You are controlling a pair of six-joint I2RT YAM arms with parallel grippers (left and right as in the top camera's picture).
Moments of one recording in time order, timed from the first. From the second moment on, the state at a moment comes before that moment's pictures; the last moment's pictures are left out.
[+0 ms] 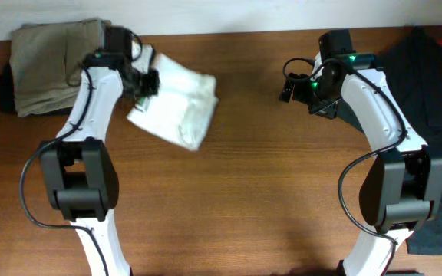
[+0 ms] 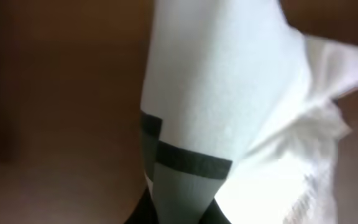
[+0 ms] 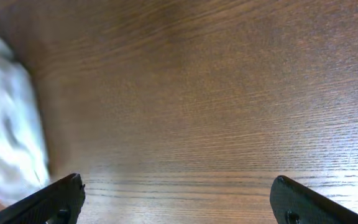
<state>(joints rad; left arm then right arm) -0.04 2.19 1.89 -0.87 0.22 0.03 0.06 1.99 1.70 -1.00 -0.26 0.40</state>
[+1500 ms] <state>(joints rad) 0.35 2.34 2.17 -0.47 -0.14 -0.01 0.08 1.99 1.70 -0.97 -0.26 0.40</state>
